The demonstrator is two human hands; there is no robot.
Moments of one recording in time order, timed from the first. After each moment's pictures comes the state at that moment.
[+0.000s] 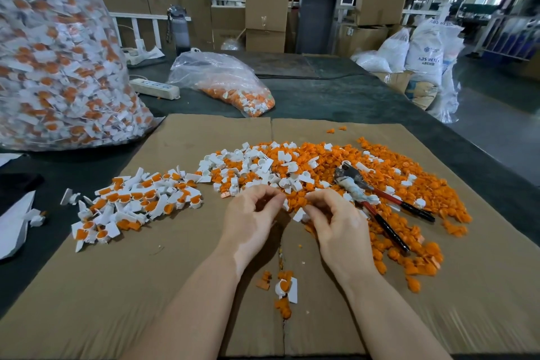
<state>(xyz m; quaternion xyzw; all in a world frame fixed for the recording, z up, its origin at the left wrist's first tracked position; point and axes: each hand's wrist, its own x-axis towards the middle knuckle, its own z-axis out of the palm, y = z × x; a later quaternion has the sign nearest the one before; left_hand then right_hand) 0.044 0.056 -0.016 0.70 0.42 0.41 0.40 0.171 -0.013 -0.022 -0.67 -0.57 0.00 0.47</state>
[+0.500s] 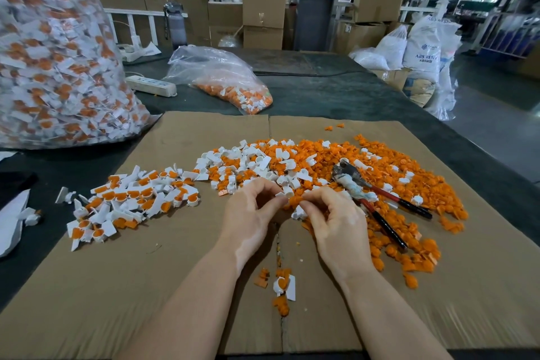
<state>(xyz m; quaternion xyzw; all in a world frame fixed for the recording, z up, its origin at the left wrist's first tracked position) 0.047 0.061 -0.019 0.72 0.40 0.41 0.39 0.172 -0.012 -0.022 -0.66 -0.58 -0.02 0.48</state>
